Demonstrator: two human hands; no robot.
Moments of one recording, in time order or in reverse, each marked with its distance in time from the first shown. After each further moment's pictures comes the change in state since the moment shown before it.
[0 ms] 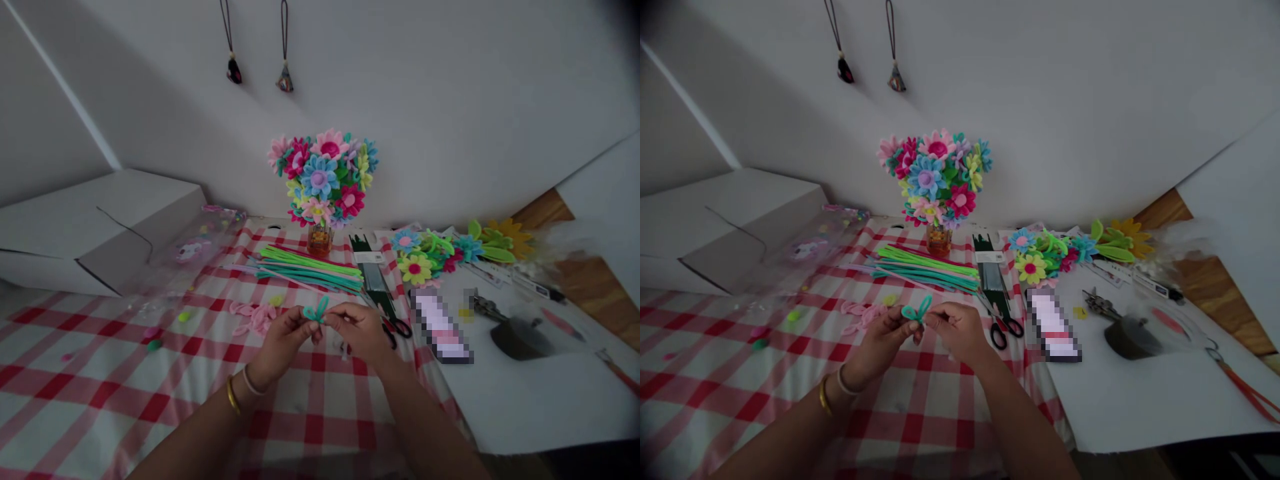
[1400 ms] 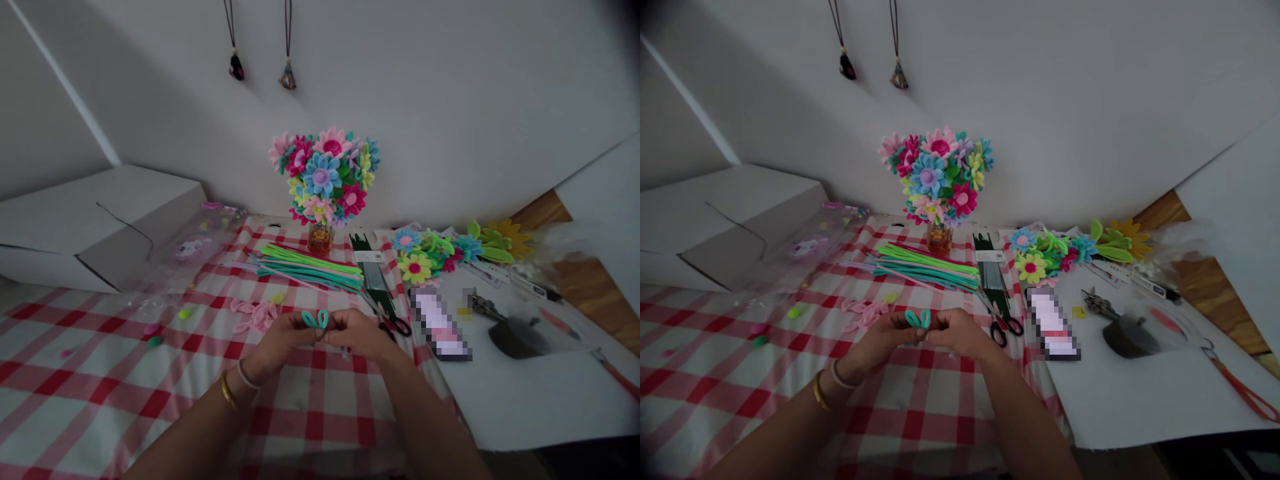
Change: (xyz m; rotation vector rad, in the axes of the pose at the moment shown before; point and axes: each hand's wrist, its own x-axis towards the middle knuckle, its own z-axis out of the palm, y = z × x) left_hand 0.001 0.009 -0.006 -0.042 -0.083 -0.305; right_hand 0.001 0.017 -0.005 0.069 -0.396 0.362
